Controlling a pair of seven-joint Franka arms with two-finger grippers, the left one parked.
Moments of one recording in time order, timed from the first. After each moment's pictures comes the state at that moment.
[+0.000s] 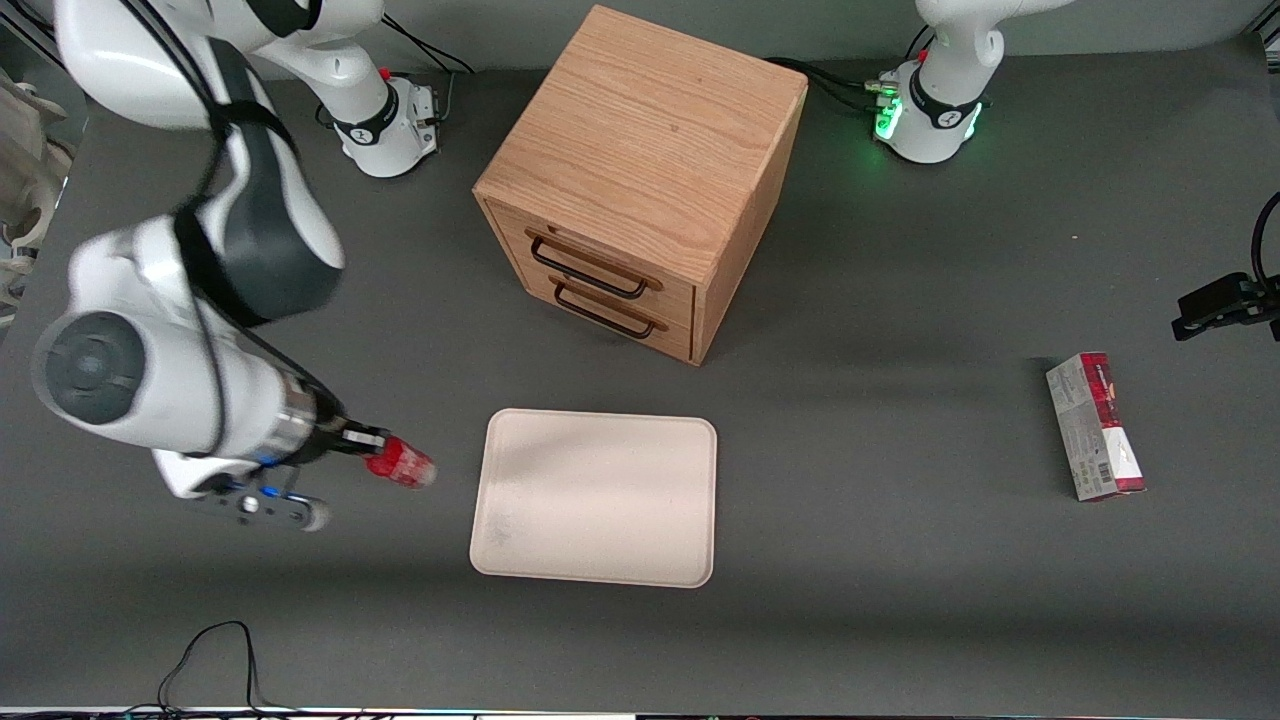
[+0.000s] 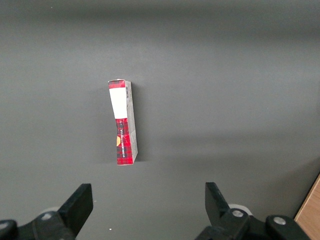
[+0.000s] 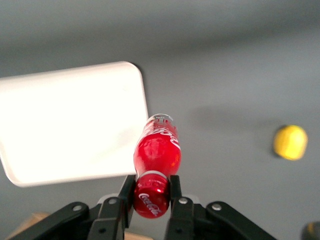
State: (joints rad) arm 0.22 0.67 0.13 -0.99 -0.05 1.61 0.56
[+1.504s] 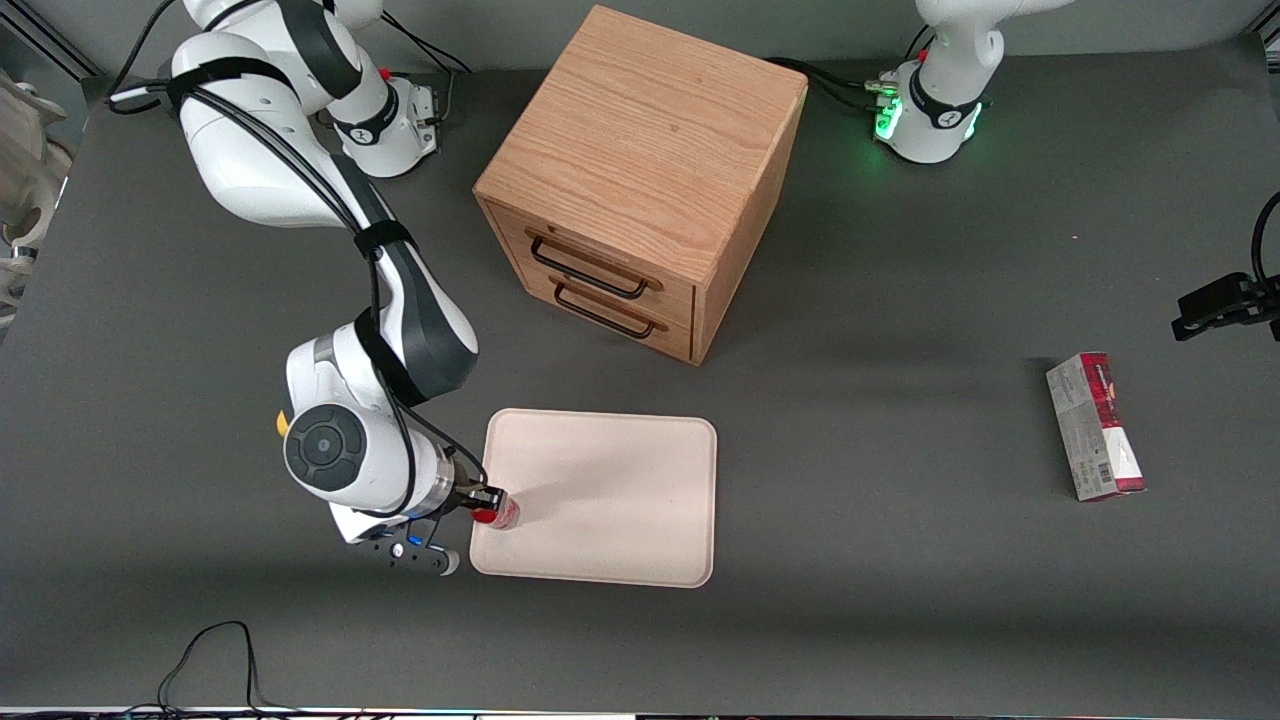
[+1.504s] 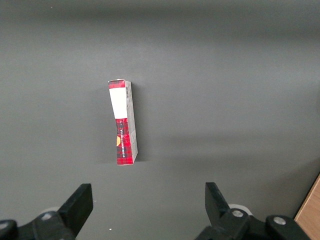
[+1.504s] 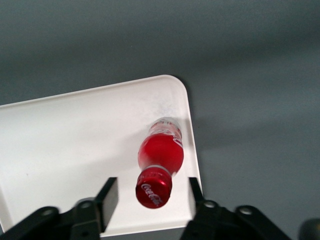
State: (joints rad) arm 0.28 0.87 0.12 -0.97 -0.06 1.83 0.64
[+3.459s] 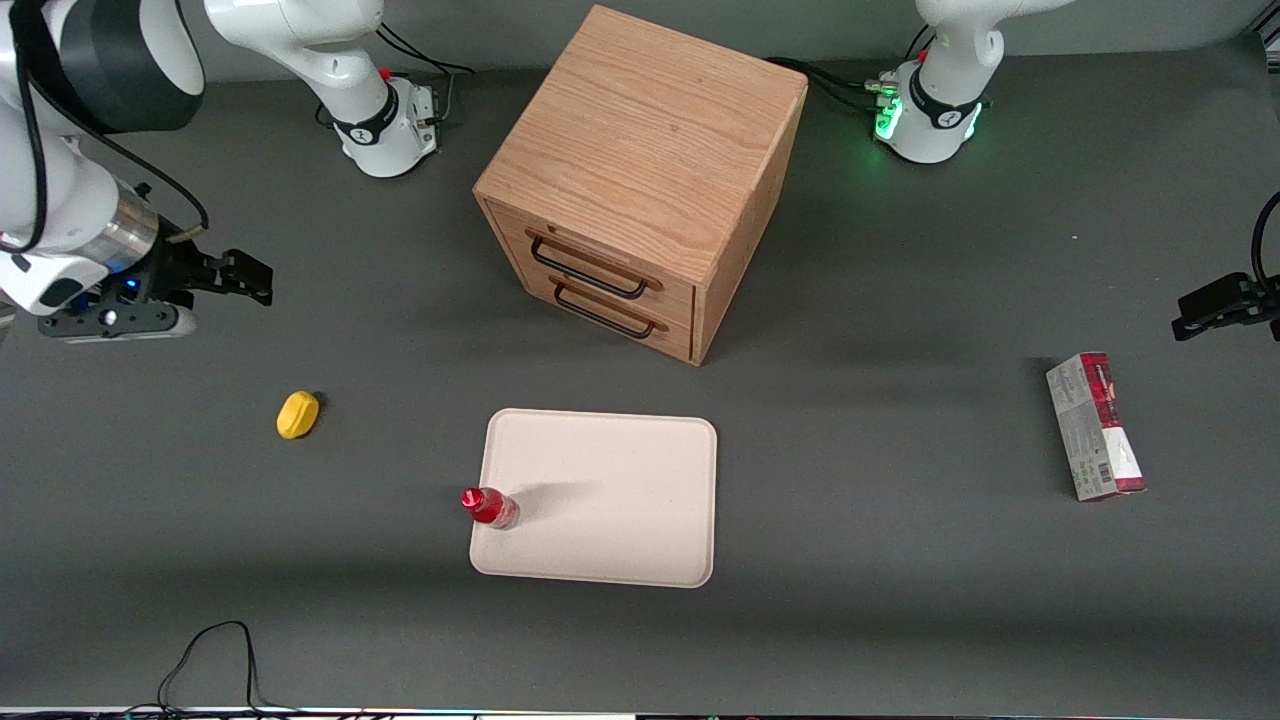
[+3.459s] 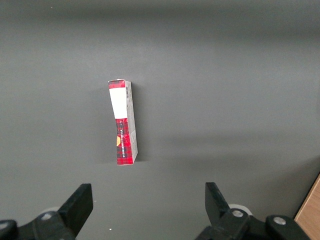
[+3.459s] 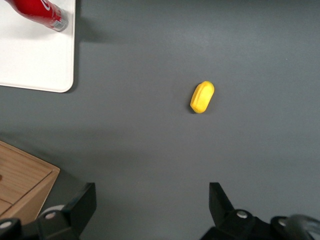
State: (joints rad) arm 0.07 -0.08 0.01 -1.85 -0.05 1.69 0.04
